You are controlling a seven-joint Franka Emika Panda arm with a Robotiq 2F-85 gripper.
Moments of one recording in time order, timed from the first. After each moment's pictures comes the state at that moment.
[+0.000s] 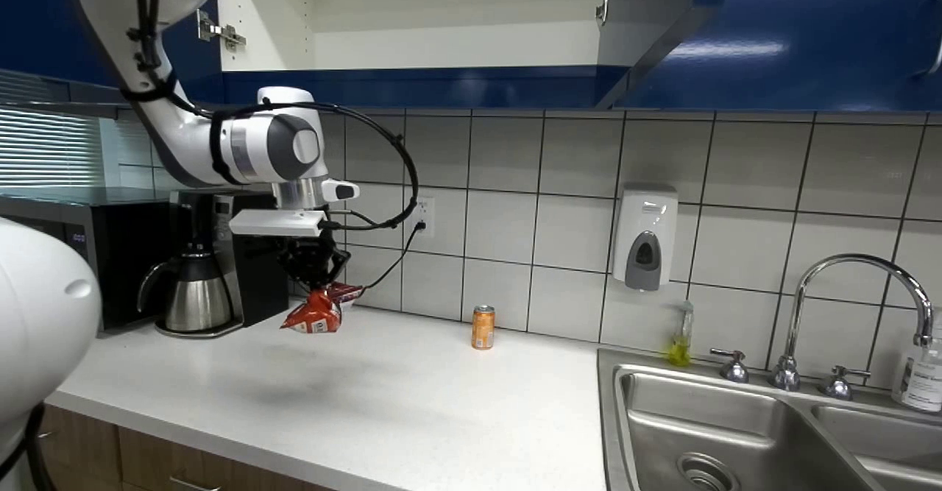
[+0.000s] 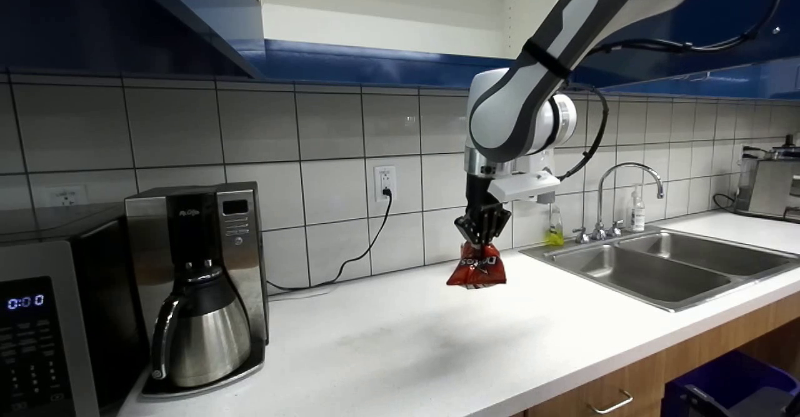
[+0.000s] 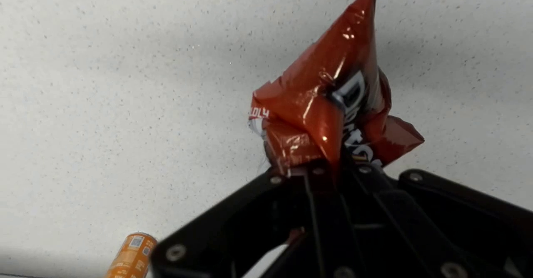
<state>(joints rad) 0.12 -0.14 0.06 -2.53 -0.11 2.57 0.07</state>
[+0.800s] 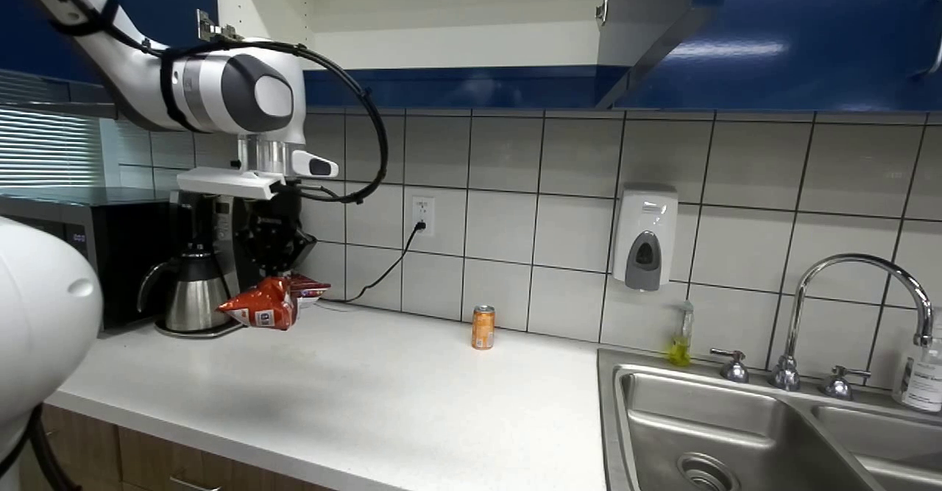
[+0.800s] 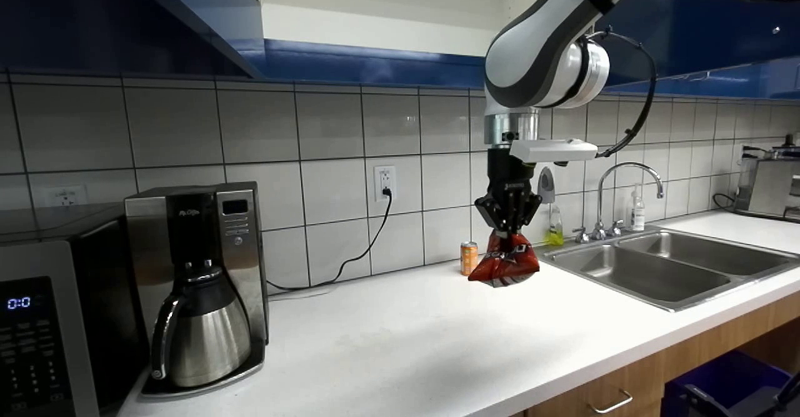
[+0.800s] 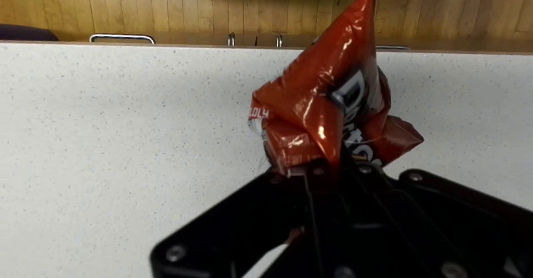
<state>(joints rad) 0.13 -0.39 0.08 -2.60 0.05 2.23 0.08</state>
